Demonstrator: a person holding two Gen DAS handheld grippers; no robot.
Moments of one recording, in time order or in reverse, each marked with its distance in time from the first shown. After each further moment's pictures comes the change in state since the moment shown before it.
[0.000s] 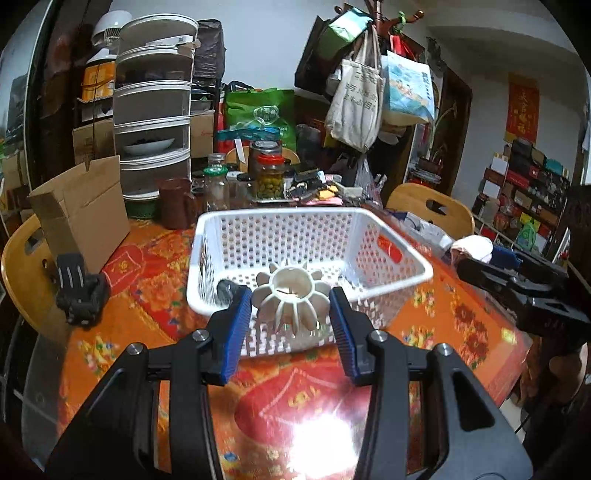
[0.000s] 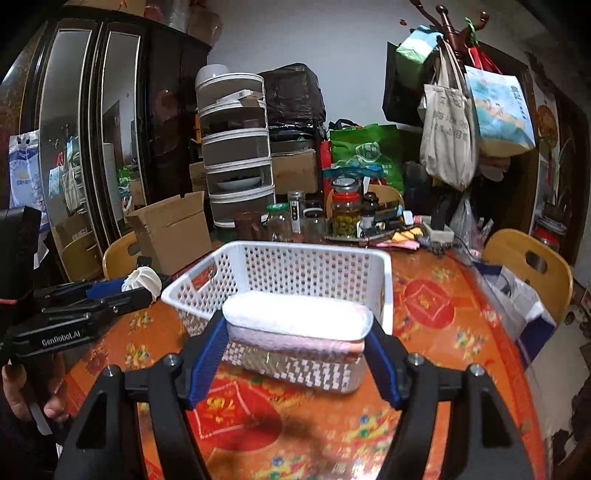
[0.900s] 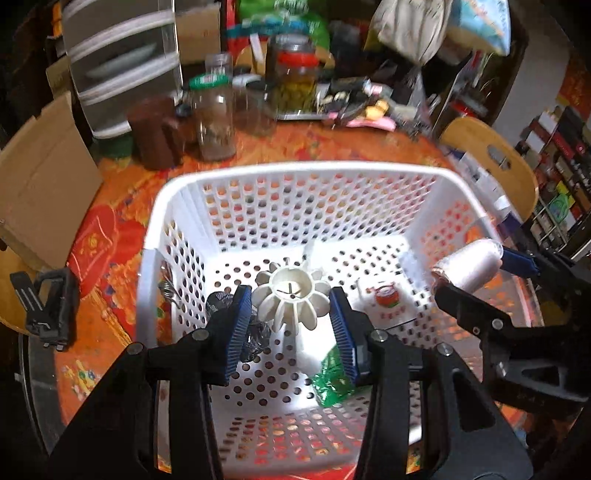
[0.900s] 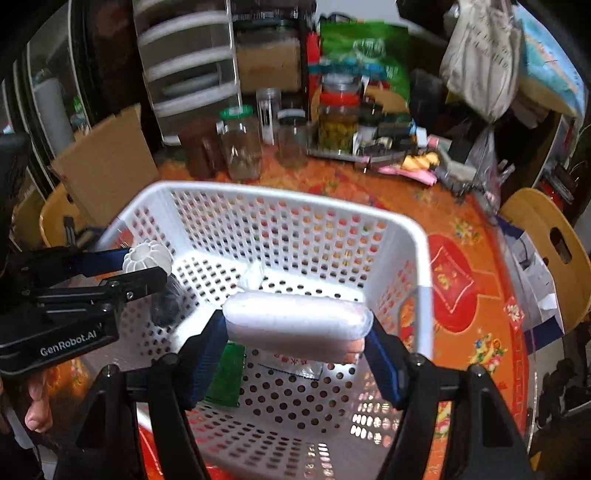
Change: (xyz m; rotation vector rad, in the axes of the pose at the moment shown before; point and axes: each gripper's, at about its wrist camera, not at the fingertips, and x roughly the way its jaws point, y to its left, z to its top) left arm 0.218 0.023 0.070 -0.052 0.471 0.111; right arm 0.201 -0.030 0.041 0.002 0.481 -0.073
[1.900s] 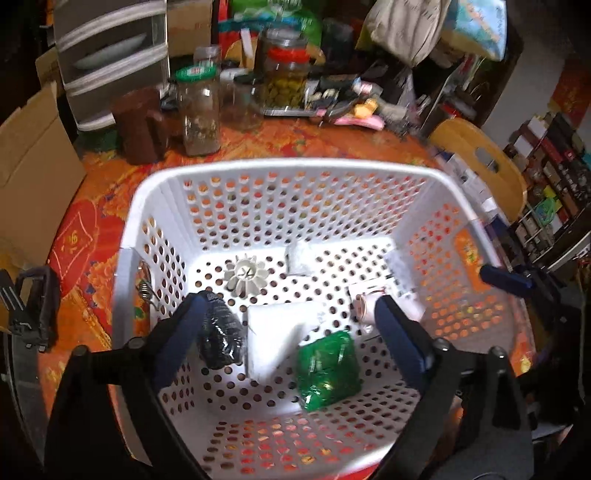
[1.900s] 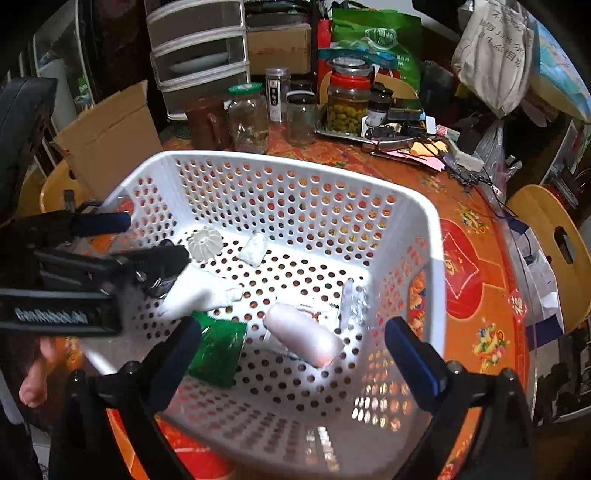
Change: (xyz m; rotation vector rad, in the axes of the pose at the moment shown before) left arm -0.006 0.001 -0.002 -0.013 -0.039 -0.088; right arm -0.007 0.002 -0.020 -0.038 0.029 0.015
